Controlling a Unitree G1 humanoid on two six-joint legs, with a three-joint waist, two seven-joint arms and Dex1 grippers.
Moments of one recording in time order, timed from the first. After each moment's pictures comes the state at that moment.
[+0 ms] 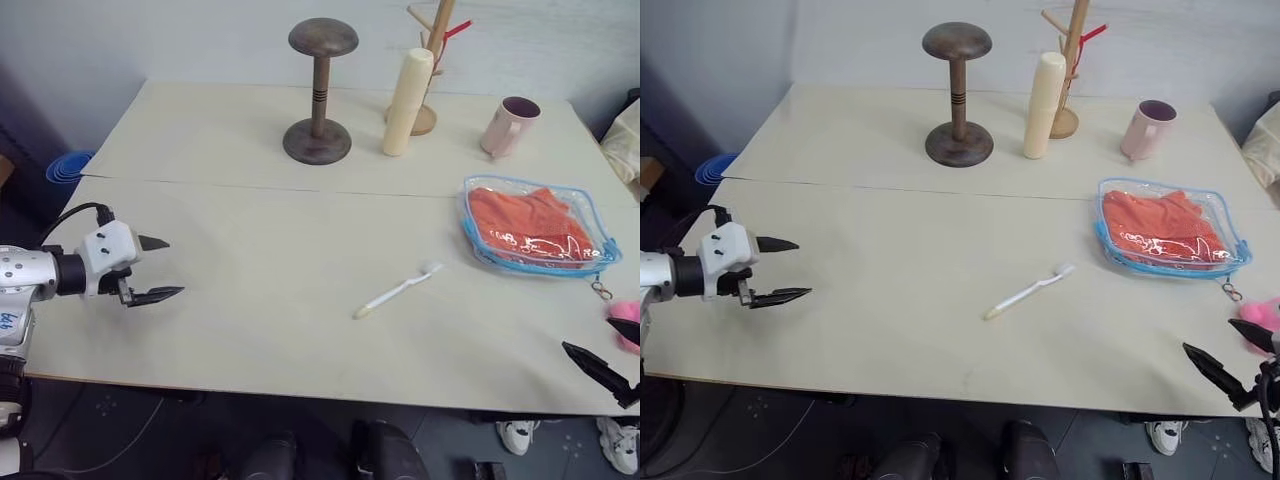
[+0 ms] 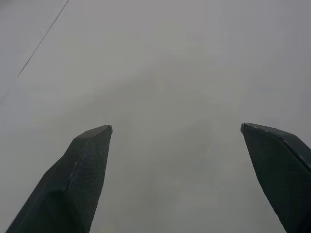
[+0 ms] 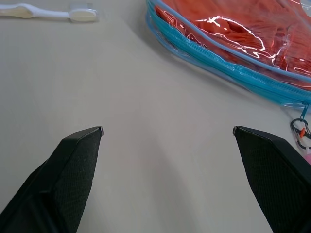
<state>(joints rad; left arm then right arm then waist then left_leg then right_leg) -0.38 1.02 0.14 0.33 -0.20 -0.03 -1.15 0.46 -0.73 -0.79 -0.16 0.49 0.26 0.97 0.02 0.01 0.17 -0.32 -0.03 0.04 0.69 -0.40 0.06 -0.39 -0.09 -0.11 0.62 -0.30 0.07</state>
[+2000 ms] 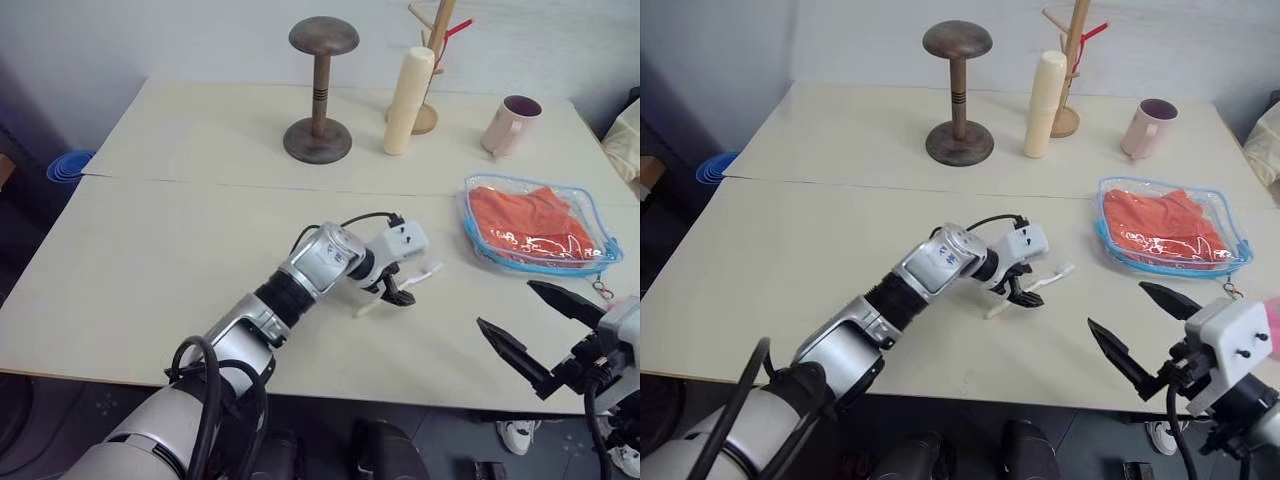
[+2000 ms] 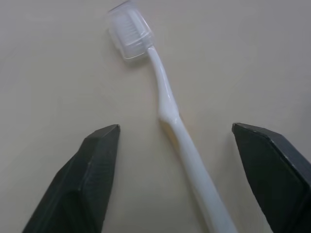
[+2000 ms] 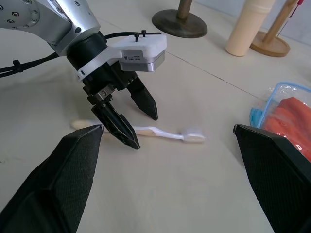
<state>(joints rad) -1.08 0.01 -0.54 0.56 0.01 0.73 -0.79 0.54 -0.63 -0.72 -0.93 0.76 0.51 0.58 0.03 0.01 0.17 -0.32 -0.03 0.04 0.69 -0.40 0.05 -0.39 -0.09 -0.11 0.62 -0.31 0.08</state>
